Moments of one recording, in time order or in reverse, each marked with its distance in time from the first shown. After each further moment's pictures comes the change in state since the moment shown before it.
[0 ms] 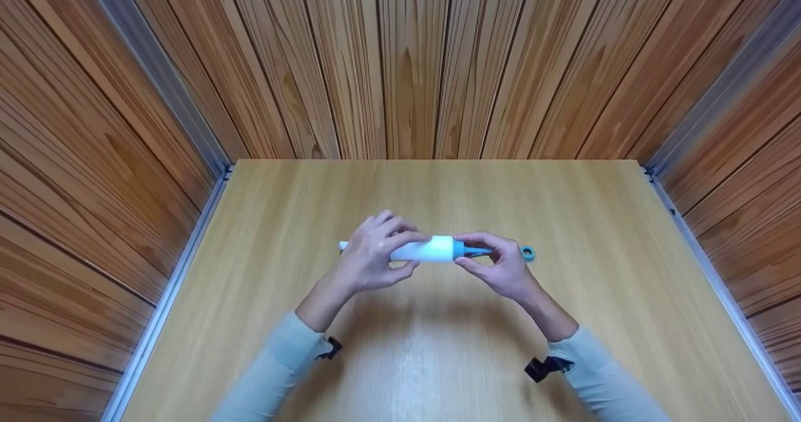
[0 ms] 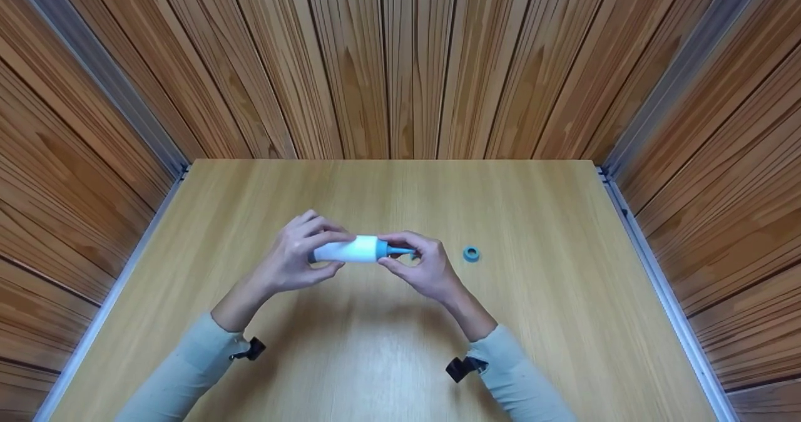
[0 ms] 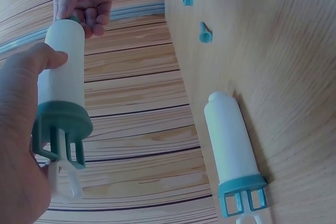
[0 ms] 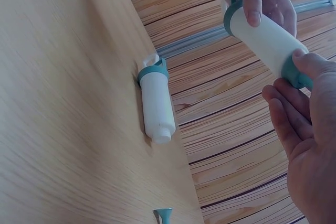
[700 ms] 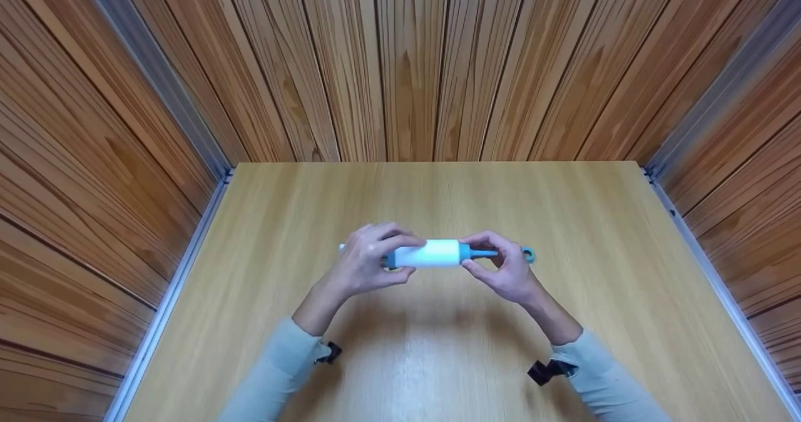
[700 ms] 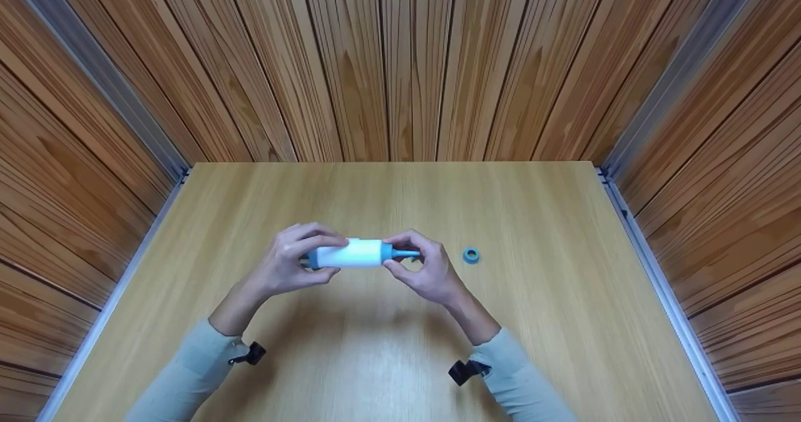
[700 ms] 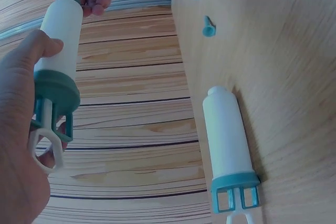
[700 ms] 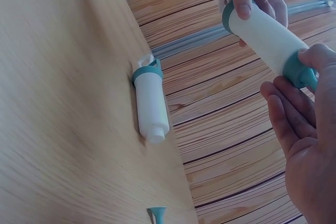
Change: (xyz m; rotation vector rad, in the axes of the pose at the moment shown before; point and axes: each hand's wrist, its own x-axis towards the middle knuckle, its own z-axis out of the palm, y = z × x) left_hand -0.007 -0.007 0.001 -0.108 0.071 0.029; right_hand -0.003 -0.002 -0.004 0.035 -0.012 -0.020
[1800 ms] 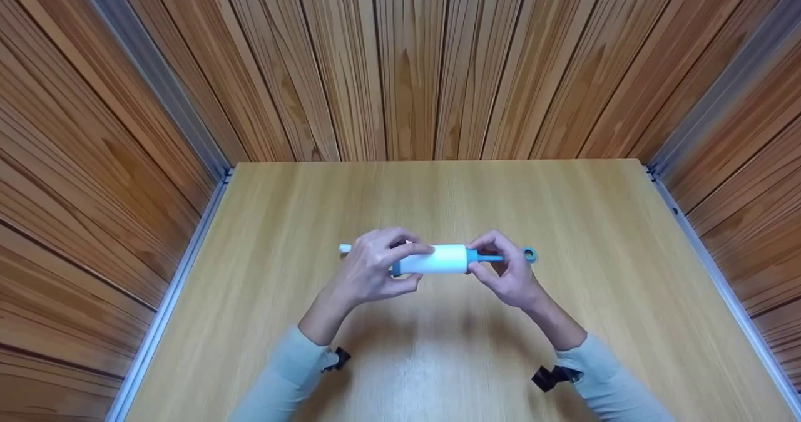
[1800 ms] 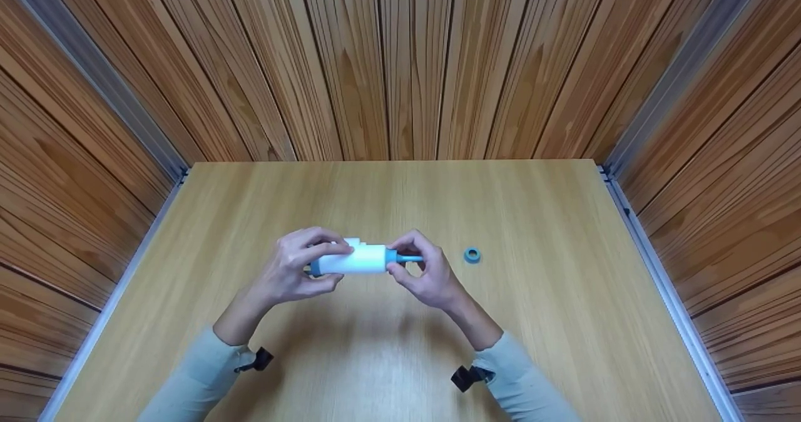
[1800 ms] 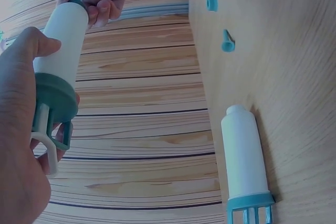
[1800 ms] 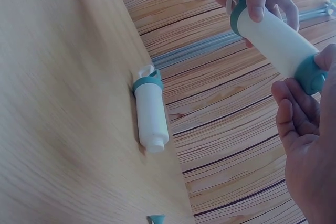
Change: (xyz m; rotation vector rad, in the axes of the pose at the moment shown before) left_hand 0.003 0.017 0.003 0.082 0.015 0.059; right_hand -0.001 -0.003 0.001 0.140 -0.030 -0.103
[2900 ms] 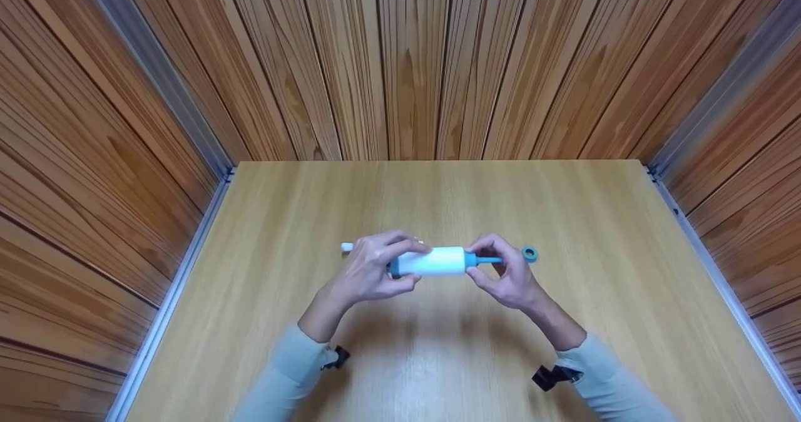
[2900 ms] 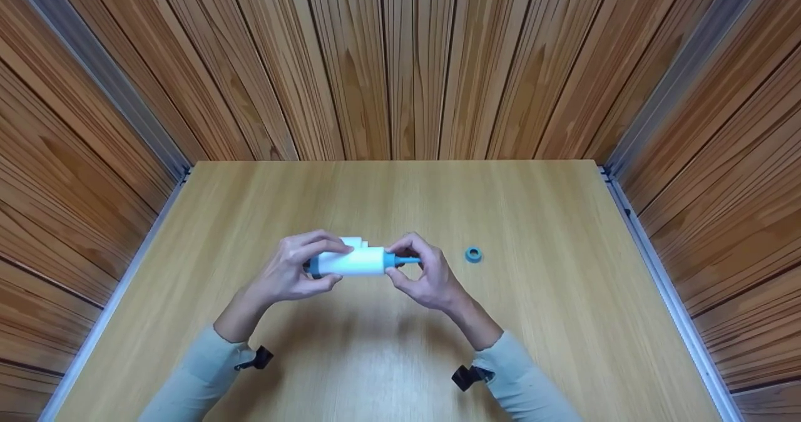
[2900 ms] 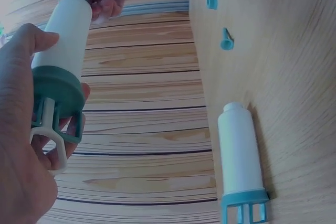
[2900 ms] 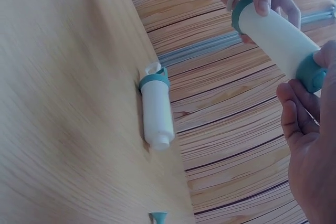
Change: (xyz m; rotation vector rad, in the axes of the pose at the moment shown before) left_hand -0.006 -0.002 -0.001 -0.172 -0.030 -0.066; right_hand -0.001 0.000 0.004 -0.063 -0.020 -0.079
